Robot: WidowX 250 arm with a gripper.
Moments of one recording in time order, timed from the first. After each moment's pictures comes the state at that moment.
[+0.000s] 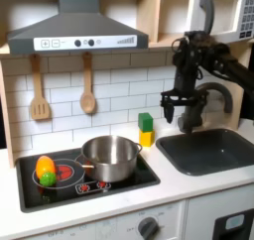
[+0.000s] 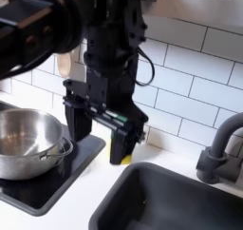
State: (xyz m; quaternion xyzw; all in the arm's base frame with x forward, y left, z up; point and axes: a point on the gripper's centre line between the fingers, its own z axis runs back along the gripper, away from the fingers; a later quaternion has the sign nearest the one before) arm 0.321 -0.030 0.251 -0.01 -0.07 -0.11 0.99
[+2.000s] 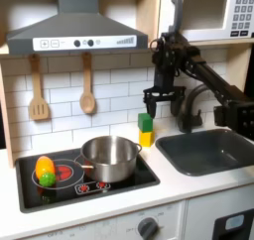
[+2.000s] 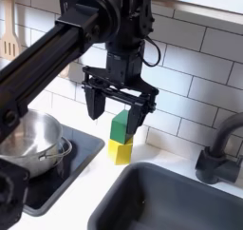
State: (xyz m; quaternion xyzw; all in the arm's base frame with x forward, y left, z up) arm 0.383 -0.014 0.239 -0.01 -0.05 -0.04 1.00
